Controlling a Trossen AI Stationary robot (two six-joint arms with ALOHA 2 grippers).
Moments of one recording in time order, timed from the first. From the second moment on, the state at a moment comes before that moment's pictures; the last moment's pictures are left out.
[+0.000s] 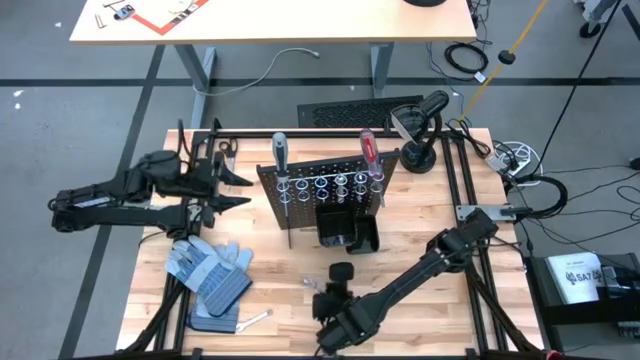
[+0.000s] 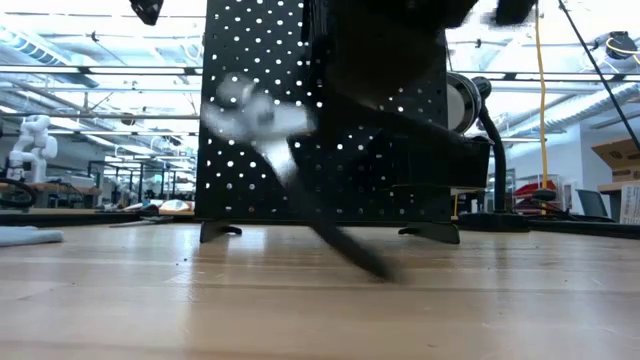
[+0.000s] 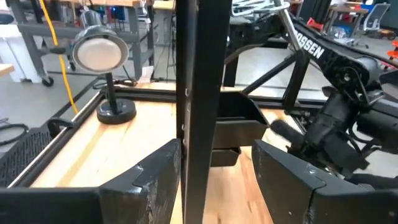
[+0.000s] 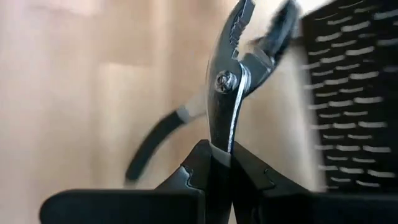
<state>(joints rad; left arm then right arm) 0.16 0.55 0.76 -0.38 0.21 -0.02 0.60 2.38 2.12 -1.17 0.65 0.55</state>
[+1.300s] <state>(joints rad) 0.16 0.53 0.76 -0.38 0.21 -0.04 0.60 2.45 2.28 -1.20 0.80 0.42</state>
